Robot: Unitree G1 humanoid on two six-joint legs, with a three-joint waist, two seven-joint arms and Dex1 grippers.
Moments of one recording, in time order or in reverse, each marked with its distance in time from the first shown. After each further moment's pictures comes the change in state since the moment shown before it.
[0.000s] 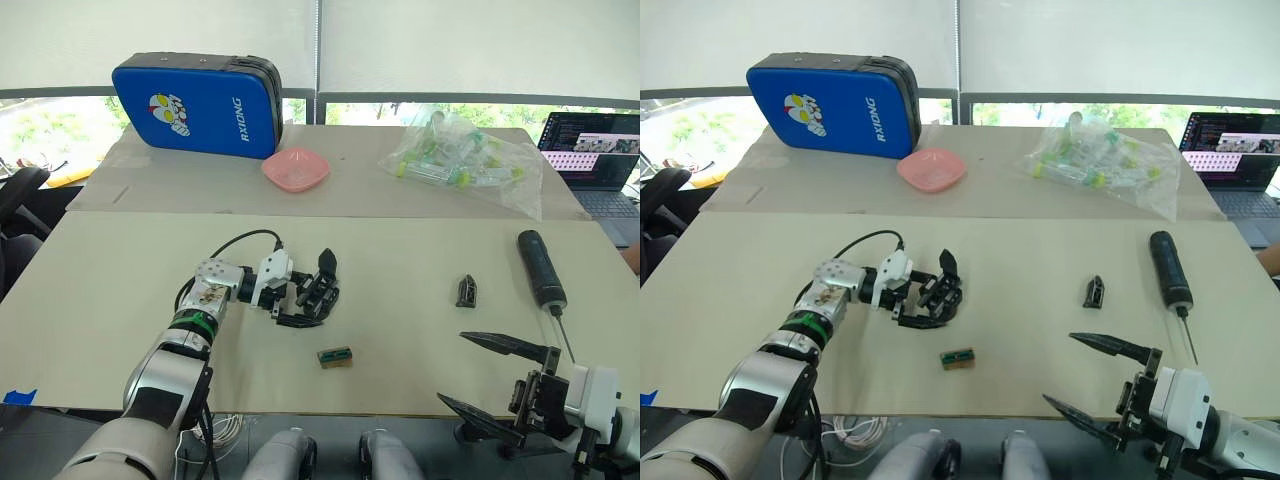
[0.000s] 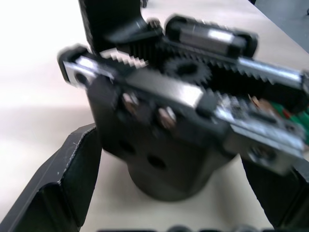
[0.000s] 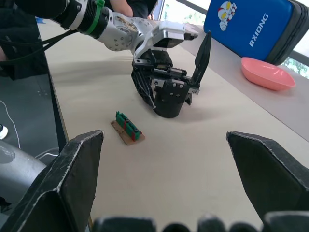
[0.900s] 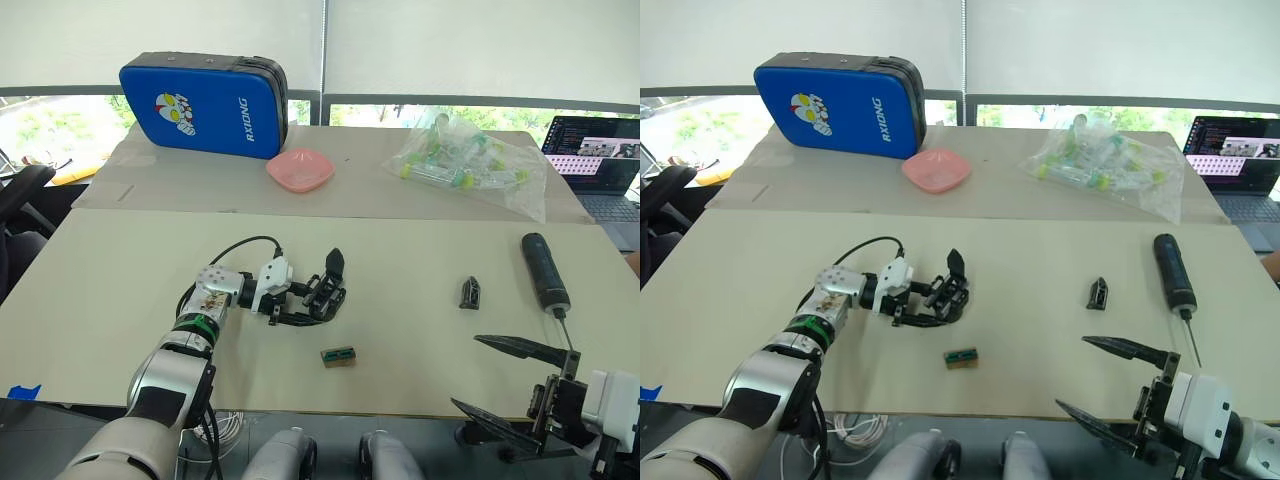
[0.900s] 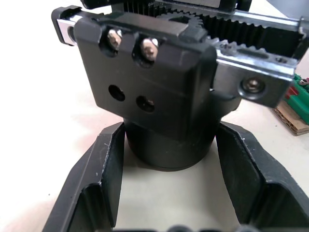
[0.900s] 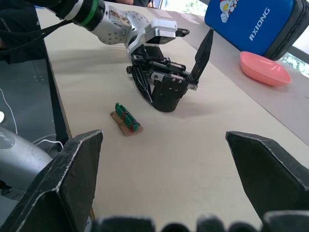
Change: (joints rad) left arm 0.023 0.007 0.033 0.053 0.040 -0.074 0.002; right arm 0.043 -0.024 -0.070 -0.030 0.016 0.020 0.024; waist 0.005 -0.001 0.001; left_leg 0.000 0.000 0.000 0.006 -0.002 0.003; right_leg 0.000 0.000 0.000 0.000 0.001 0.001
